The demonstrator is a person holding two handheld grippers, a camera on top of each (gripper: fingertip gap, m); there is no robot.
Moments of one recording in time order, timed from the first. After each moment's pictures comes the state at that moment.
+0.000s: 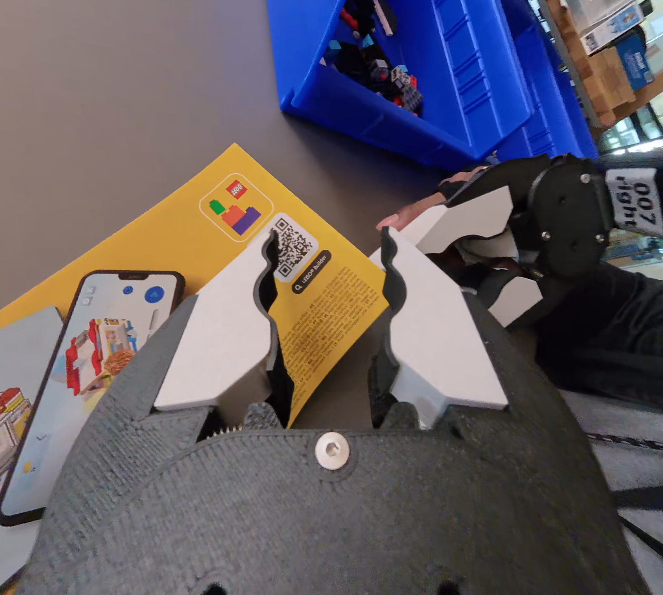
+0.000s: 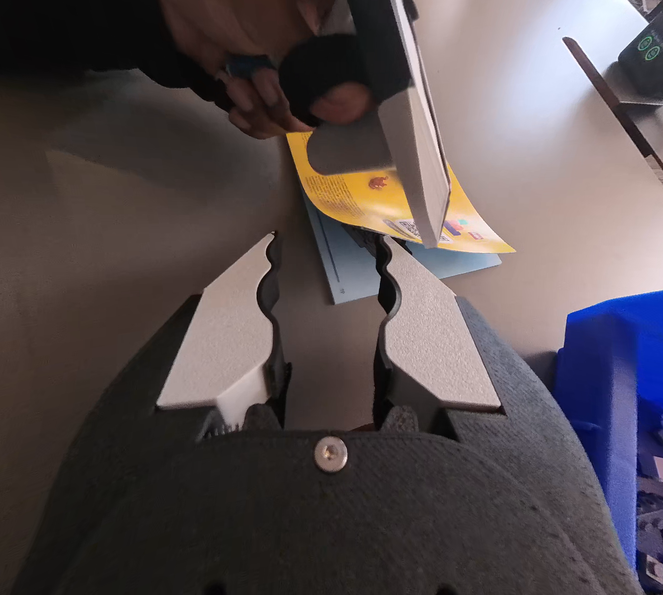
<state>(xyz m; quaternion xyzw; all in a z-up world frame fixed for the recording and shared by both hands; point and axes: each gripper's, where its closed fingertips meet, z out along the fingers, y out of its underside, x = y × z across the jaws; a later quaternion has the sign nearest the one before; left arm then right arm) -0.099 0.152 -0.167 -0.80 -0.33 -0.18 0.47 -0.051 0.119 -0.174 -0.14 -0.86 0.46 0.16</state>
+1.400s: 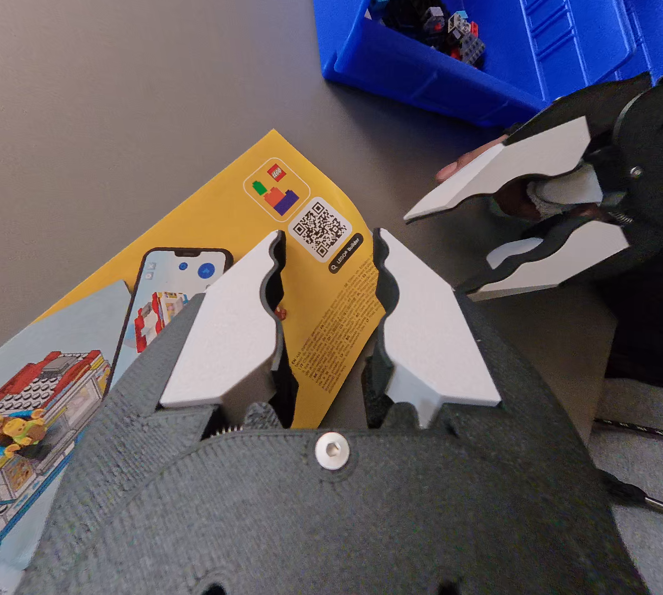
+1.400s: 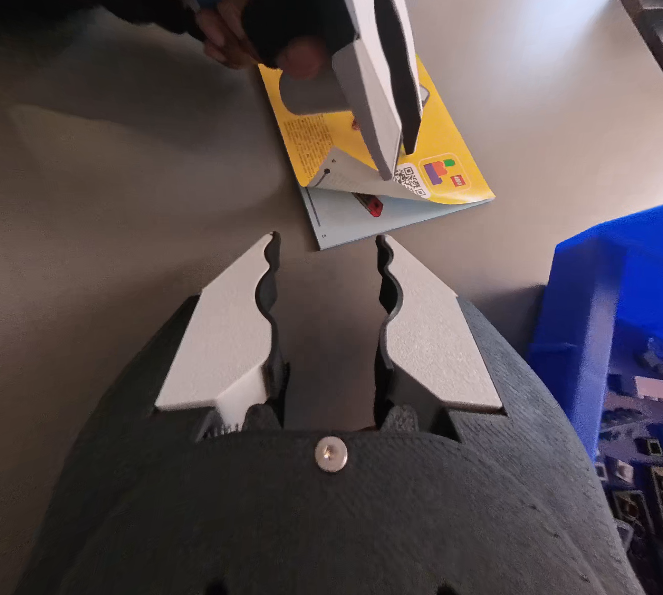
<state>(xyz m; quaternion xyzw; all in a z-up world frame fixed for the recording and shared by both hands) -0.108 0.134 -0.188 -0.84 -0.32 -0.11 0.42 -0.050 0.150 -0.187 -0.18 -0.89 0.40 0.14</state>
